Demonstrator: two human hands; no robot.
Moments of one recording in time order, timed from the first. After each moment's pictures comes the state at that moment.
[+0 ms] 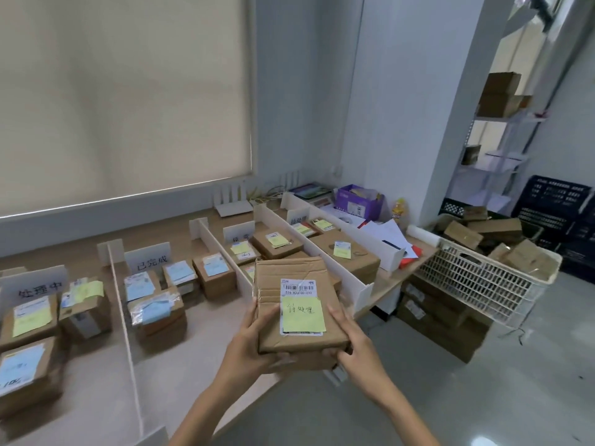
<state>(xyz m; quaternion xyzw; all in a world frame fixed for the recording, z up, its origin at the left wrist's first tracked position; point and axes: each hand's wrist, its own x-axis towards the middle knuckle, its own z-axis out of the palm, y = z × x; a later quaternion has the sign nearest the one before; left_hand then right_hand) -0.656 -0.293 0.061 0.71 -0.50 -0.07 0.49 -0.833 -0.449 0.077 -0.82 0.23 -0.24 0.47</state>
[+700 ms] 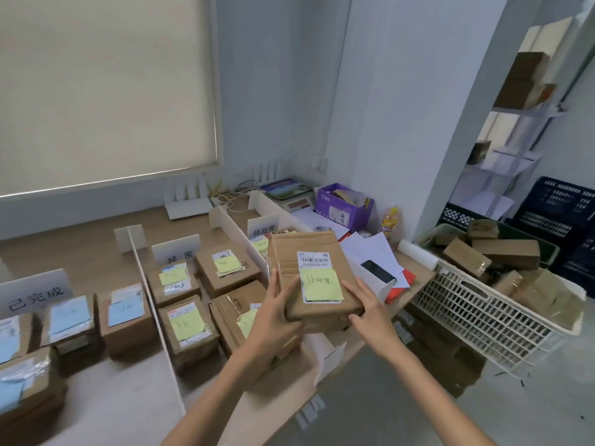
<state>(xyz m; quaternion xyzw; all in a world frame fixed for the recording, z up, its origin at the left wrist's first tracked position) -0.571 -0.679 0.063 0.73 -0.49 -0.11 0.46 -0.730 -0.826 0.084 -0.86 0.32 -0.19 0.34</state>
